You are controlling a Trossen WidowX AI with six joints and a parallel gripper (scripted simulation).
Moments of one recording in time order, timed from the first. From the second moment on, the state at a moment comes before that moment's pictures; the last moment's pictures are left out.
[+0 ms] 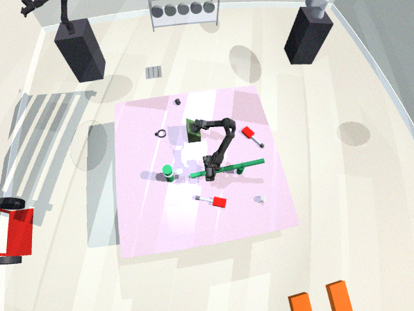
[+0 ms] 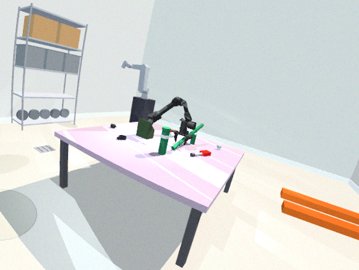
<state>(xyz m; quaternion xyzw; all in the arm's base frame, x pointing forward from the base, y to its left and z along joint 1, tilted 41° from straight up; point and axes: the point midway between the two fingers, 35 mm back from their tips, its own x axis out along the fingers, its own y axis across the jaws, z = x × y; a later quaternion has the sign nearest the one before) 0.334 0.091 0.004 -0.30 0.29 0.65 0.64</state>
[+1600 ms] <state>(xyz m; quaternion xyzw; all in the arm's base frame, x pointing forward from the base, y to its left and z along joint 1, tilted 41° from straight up) 0.344 0.025 0.037 -0.39 0.37 0.61 0.58</state>
